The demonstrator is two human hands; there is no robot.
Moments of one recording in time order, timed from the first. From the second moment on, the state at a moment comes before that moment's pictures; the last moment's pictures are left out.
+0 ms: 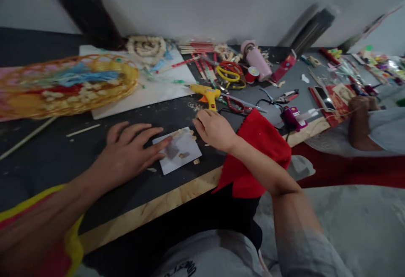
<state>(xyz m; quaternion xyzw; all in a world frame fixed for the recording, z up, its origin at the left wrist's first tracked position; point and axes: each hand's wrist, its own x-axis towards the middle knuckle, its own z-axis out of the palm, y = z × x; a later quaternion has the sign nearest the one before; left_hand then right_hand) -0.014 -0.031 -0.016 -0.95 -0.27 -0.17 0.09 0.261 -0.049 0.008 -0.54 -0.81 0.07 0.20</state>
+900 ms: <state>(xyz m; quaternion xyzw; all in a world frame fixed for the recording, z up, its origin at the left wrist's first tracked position) -0.014 -0.034 -0.018 -0.95 -0.29 -0.13 0.07 0.234 -0.039 -0.004 -0.48 -0.86 0.10 0.11</state>
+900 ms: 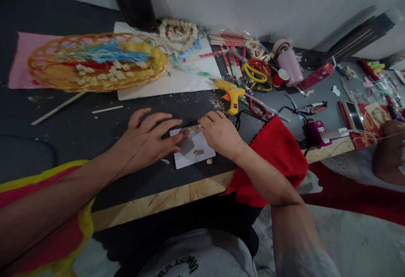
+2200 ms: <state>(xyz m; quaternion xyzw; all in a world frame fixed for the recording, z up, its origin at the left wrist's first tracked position) -0.016 -0.032 -0.020 -0.95 -0.27 -0.14 0.08 0.297 -0.012 -0.003 -0.71 -0.65 0.11 0.24</state>
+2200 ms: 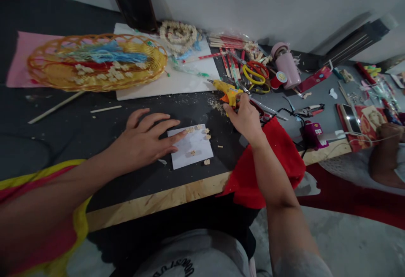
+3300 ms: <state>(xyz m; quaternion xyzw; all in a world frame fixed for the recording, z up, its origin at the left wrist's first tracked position) -0.017 -0.032 -0.022 -0.94 -0.30 -0.13 0.03 0.310 -0.029 0.024 -0.53 -0.31 0.62 0.49</state>
